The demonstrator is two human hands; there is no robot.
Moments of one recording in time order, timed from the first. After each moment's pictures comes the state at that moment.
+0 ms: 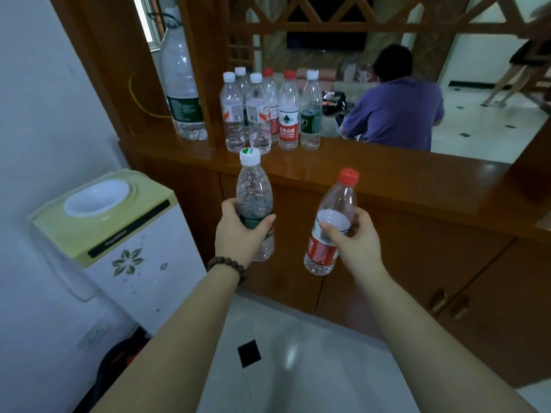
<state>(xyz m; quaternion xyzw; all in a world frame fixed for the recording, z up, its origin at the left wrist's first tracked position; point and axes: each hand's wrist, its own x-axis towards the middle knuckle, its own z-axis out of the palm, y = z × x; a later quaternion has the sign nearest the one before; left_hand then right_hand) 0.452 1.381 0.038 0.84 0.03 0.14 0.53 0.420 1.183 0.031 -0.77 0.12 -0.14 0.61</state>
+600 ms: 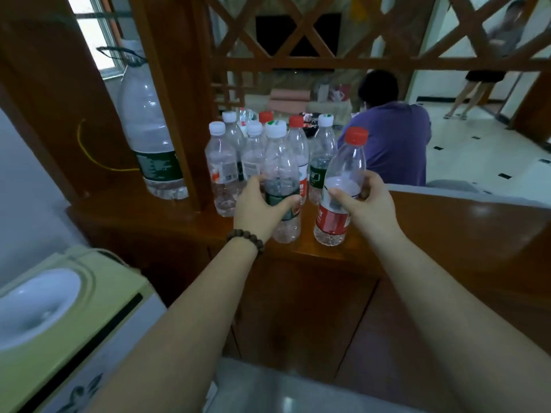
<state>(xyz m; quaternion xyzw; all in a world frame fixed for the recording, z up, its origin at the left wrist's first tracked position) 0.725 1.371 0.088 0.85 -0.09 0.15 0.50 0.667 1.189 0.107 -0.79 0.12 -0.24 0.56</state>
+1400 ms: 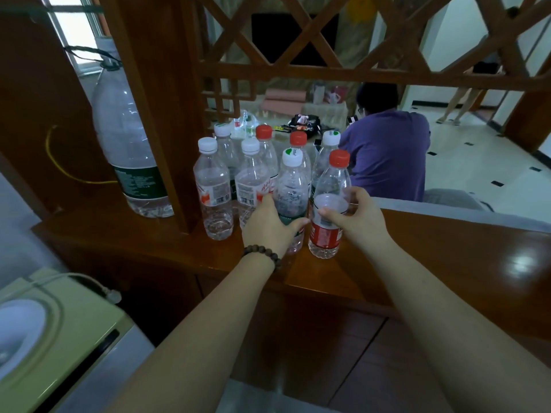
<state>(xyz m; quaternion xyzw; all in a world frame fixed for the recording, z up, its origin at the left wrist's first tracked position) 0.784 1.338 0.075 0.92 -0.08 0.13 0.36 0.742 1.178 0.099 -0.85 0.12 -0.17 0.49</state>
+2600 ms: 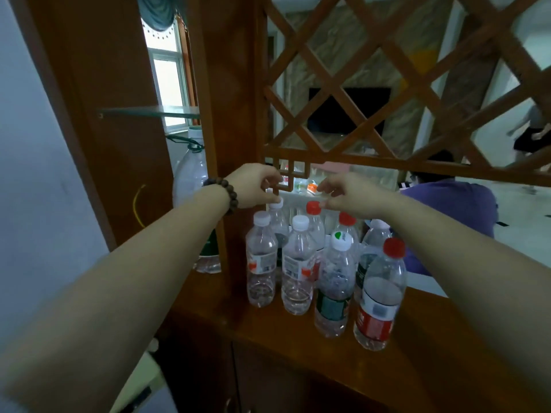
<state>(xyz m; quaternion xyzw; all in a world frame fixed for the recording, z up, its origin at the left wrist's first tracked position) 0.890 1.449 0.260 0.96 -0.22 0.08 0.18 0.863 1.221 0.255 -0.97 -0.17 -0.08 0.18</state>
